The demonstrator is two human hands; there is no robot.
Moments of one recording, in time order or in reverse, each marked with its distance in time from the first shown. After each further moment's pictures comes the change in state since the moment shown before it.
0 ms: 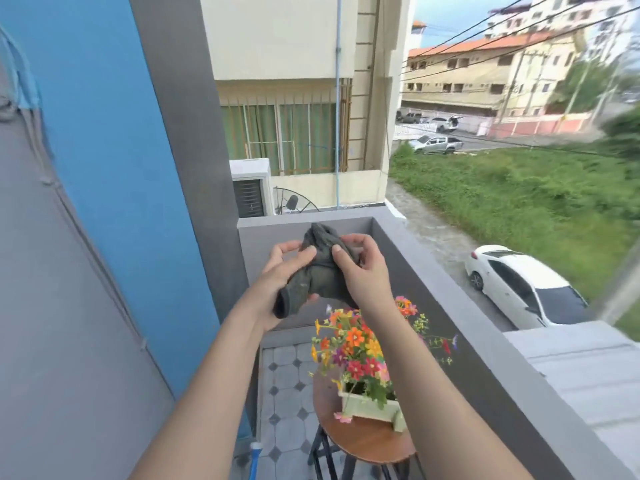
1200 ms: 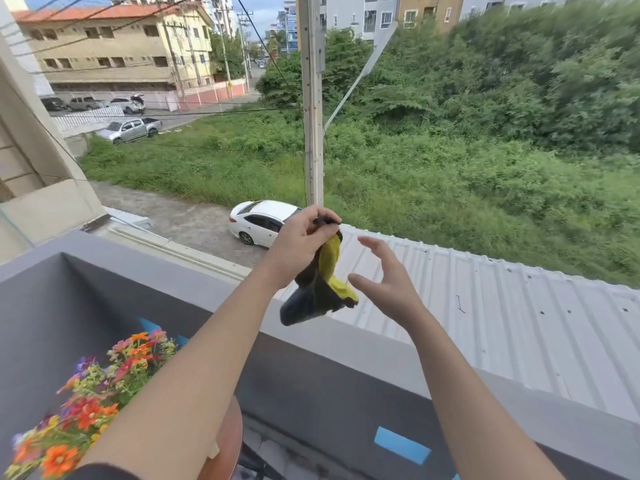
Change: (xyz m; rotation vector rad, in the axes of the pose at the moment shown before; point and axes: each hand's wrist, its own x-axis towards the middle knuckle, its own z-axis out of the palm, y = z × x) left_hand 0.018 -0.118 0.369 0.303 -1.076 0.290; right_hand -0.161 0.016 -0.344 -0.566 0.696 0.228
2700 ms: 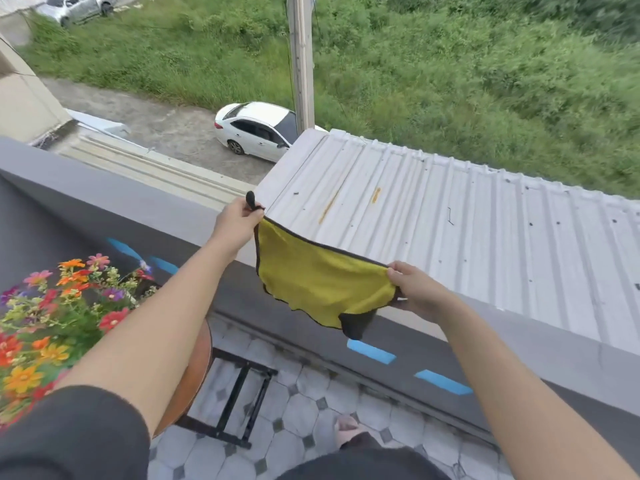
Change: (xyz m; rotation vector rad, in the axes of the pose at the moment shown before) left_hand -0.002 -0.191 -0.001 0.250 0.247 -0.571; right_hand -0.047 0.173 -0.046 0.282 -0.274 0.874
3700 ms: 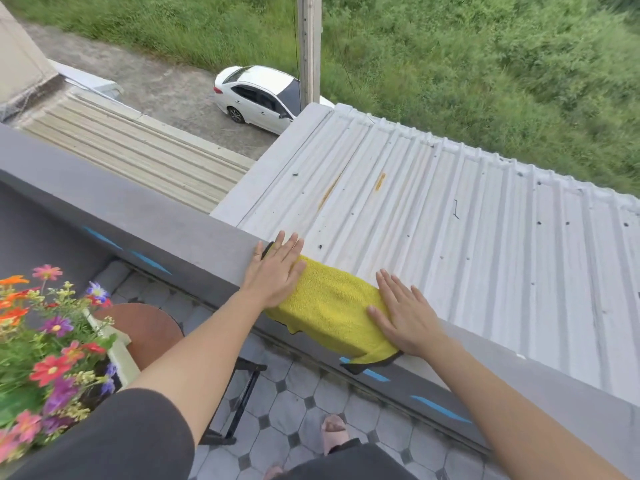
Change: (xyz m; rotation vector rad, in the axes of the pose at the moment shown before) left_hand 0.018 -0.071 0.084 0.971 -0.385 0.286; right_hand 0.078 0.037 -0.011 -1.261 0.097 -0.379
